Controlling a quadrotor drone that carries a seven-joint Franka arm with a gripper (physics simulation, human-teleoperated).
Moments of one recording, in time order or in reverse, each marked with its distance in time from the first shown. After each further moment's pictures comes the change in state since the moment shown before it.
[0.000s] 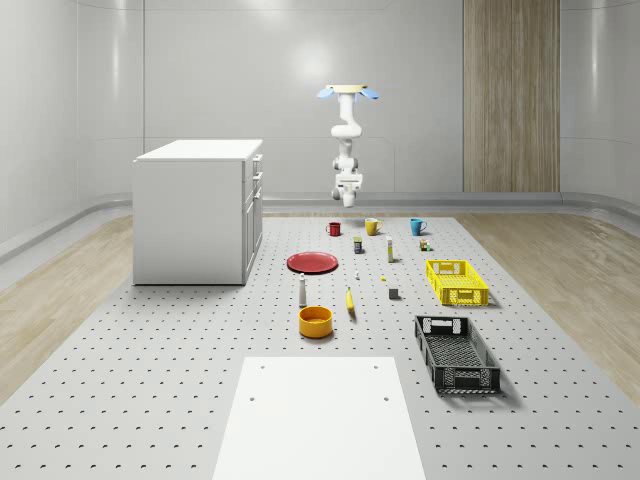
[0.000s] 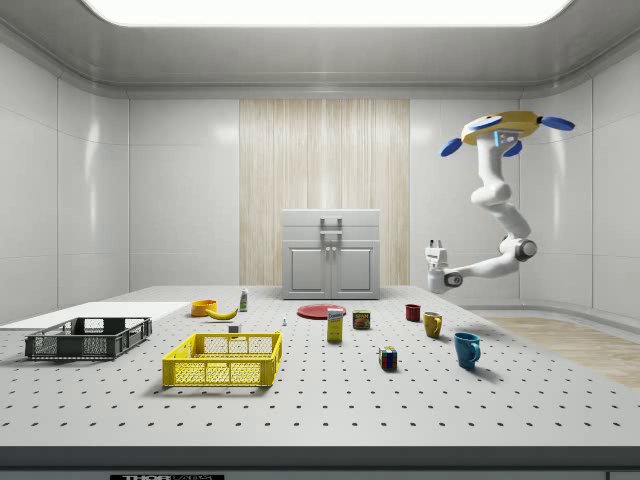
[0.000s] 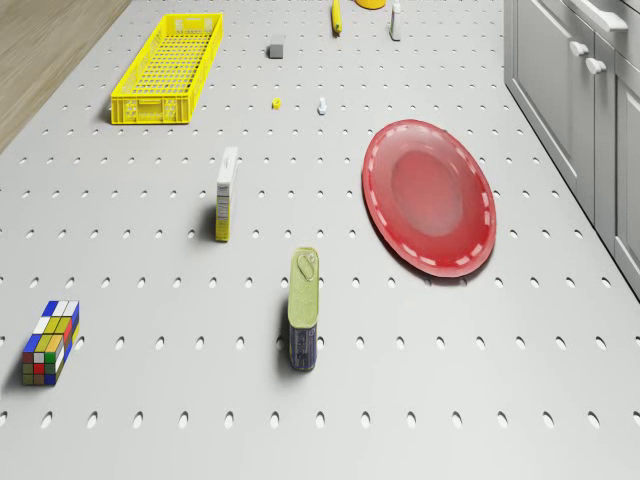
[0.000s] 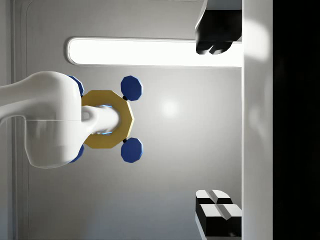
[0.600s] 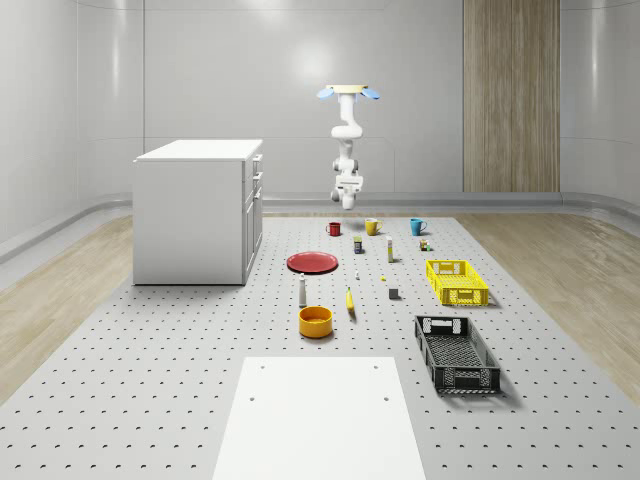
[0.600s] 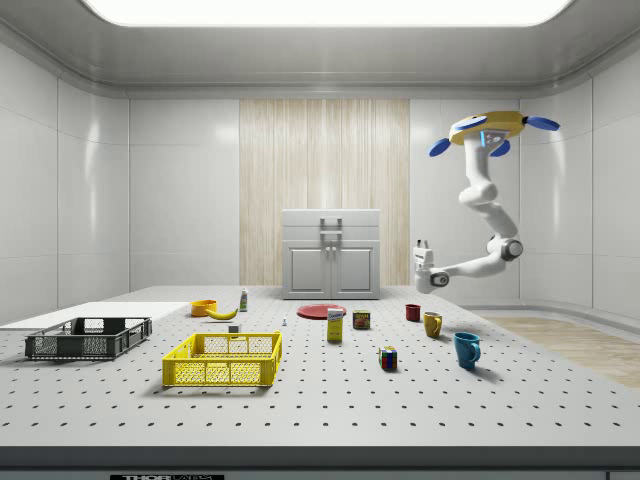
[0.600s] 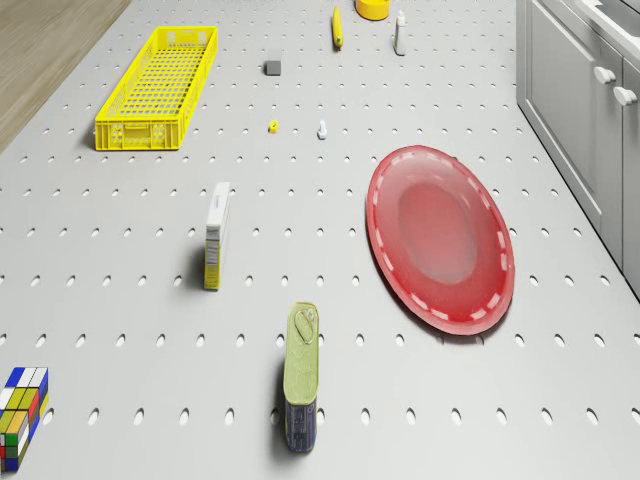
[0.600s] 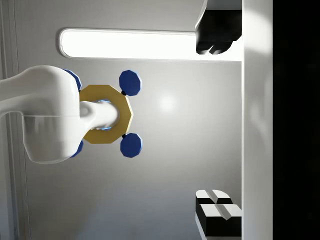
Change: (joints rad) arm -0.009 -0.007 0.029 -0.007 -0.040 0.009 0.005
